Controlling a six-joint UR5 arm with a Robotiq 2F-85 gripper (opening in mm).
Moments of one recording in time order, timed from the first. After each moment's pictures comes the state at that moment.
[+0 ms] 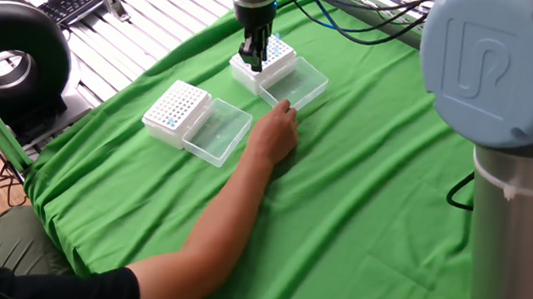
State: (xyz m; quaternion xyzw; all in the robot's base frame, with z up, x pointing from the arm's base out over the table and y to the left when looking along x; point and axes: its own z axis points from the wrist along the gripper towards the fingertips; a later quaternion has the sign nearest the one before) arm 0.654 -0.065 0.071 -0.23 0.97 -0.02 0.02
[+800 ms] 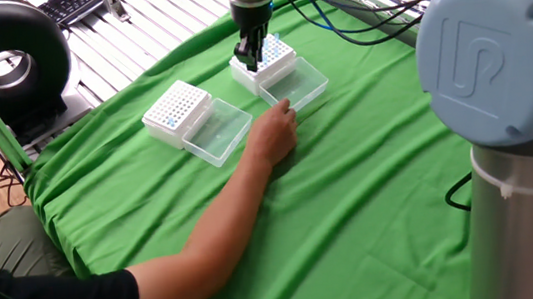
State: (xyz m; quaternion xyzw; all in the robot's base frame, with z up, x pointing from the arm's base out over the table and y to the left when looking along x) arm 0.661 -0.057 0.070 -0.22 0.98 -0.01 0.03
